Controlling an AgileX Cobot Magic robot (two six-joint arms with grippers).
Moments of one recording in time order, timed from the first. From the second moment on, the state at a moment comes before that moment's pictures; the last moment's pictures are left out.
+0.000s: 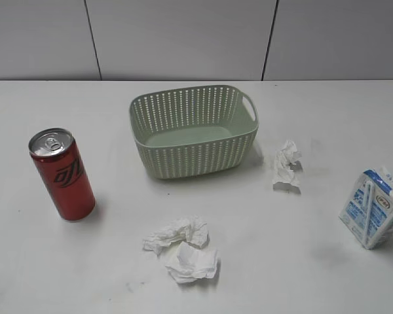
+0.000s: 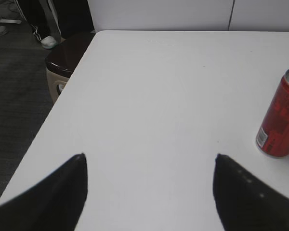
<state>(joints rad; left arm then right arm) 0.02 -0.01 -0.50 0.04 1.05 -0.01 0.09 -0.01 -0.51 0.07 1.05 -0.08</state>
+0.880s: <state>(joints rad) 0.02 0.11 -0.59 -0.08 0.99 0.03 0.09 -0.01 -0.51 0.07 1.05 -0.08</state>
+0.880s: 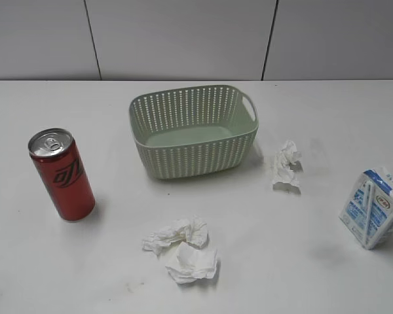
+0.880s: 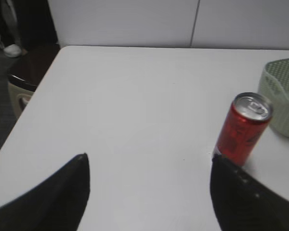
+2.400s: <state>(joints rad) -0.33 1.55 -1.41 -0.24 0.94 0.03 0.09 -0.01 -0.51 0.07 1.05 -0.08</state>
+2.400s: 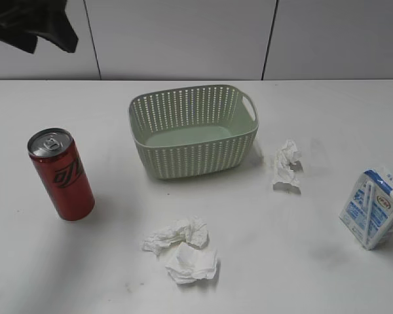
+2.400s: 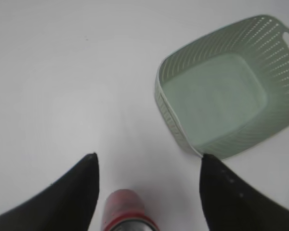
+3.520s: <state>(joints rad) -0.45 2.12 -1.65 -0.23 0.95 -0.42 0.09 -0.01 -0.51 0.08 1.05 -0.08</state>
